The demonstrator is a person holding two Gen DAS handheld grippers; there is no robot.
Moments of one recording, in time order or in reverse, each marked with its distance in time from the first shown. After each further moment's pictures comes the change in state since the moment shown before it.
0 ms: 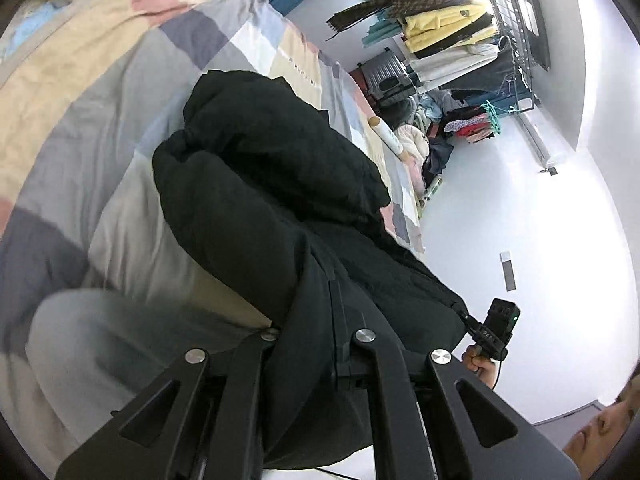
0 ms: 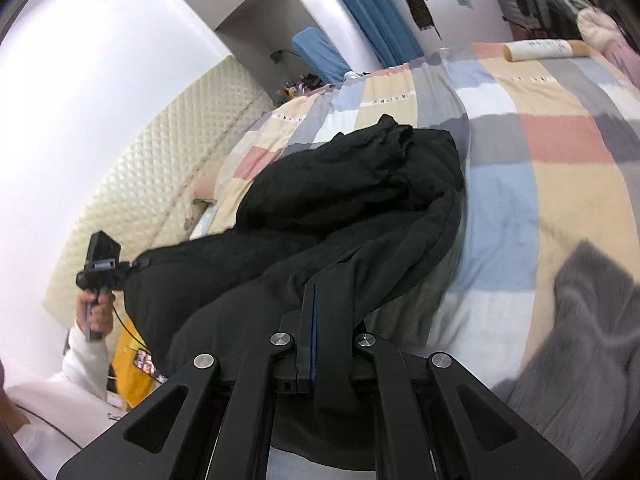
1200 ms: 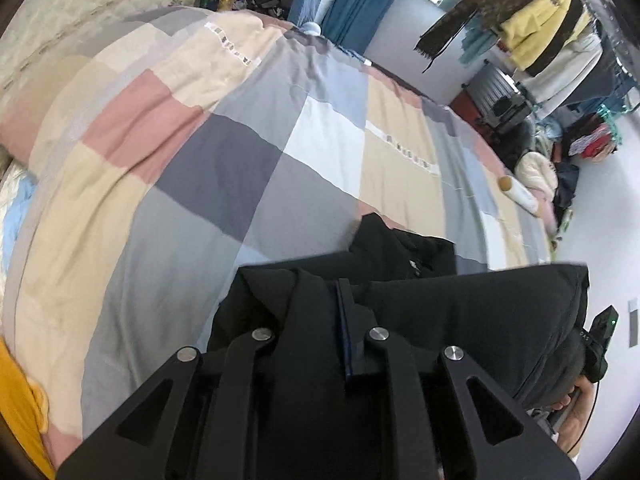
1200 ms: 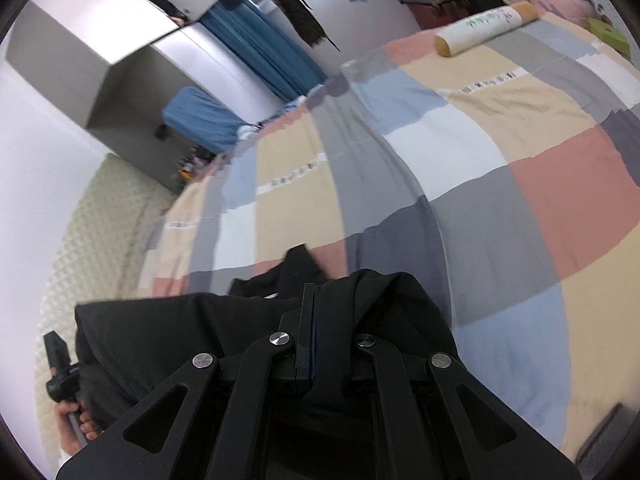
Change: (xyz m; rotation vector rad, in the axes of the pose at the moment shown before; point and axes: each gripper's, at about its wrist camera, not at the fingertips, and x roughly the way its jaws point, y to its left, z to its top) left arm 0.182 -0.004 0.295 0.090 -0.100 0.524; right arm 0.225 -0.148 0.272 0.343 -0.089 -0.215
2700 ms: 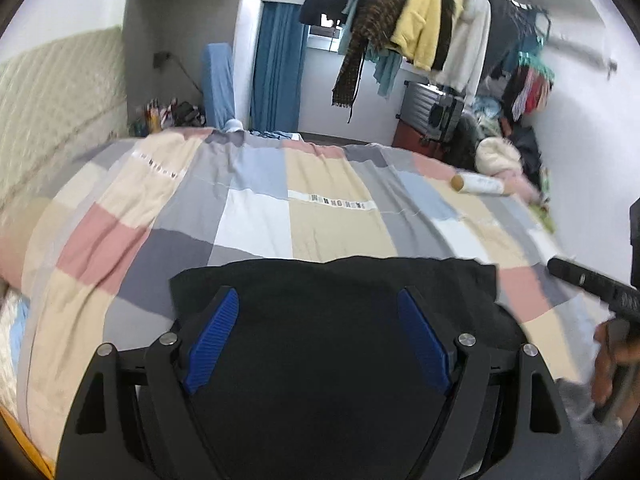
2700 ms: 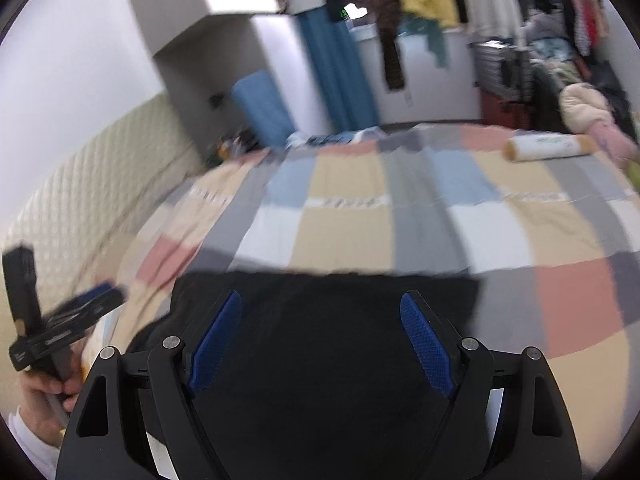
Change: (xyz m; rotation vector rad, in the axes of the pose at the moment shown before) left arm -0.028 -0.120 -0.067 0.377 -0.340 0.008; right arm -0.014 0.151 -0.077 -0.439 -0.115 -0.035
